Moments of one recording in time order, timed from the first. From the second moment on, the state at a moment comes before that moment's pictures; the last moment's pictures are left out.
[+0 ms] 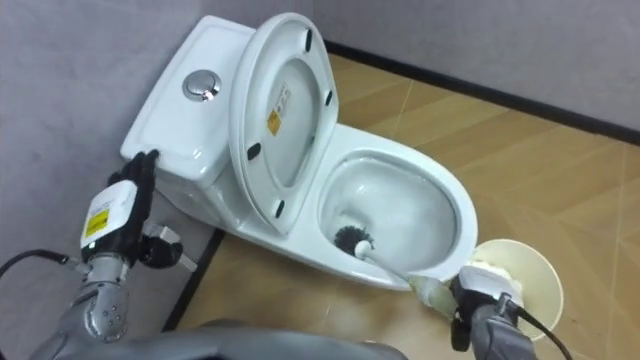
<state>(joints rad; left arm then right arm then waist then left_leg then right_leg) 0.33 0.30 -0.11 0.37 0.69 -0.11 0.43 0.13 -0.37 0.24 0.98 -0.84 0.06 -0.09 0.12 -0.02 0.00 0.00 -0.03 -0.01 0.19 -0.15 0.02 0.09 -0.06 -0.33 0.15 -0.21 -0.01</state>
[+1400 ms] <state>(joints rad) 0.28 0.19 0.06 0.97 0.43 0.00 0.29 0.24 -0.22 -0.04 1.16 -0.19 -0.01 -0.17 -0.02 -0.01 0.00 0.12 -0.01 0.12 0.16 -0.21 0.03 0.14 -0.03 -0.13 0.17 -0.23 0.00</state>
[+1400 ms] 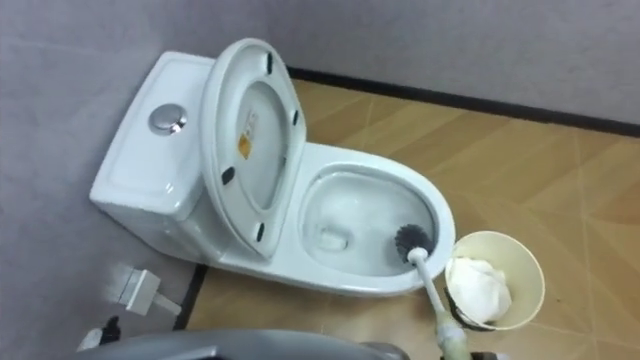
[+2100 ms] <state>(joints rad) 0.22 0.17 0.03 1.01 0.38 -0.01 0.21 0.26 -0.19 -0.06 1.06 -0.35 -0.04 -0.27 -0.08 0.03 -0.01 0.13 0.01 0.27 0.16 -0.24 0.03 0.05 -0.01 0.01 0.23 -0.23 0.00</state>
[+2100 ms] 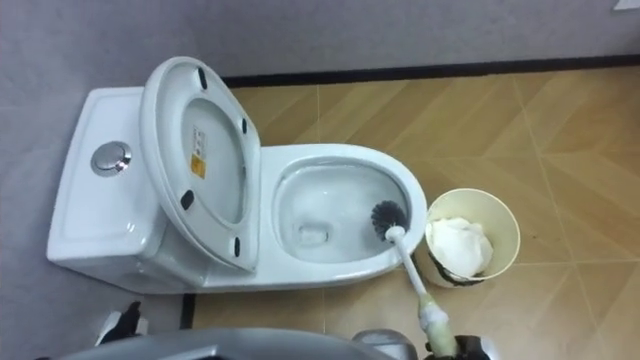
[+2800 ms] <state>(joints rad) 0.22 0.20 -0.09 1.00 0.23 -0.08 0.21 0.27 -0.19 -0.06 0.73 -0.37 -0.19 -0.57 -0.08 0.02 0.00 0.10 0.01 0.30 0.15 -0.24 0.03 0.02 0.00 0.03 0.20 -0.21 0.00</state>
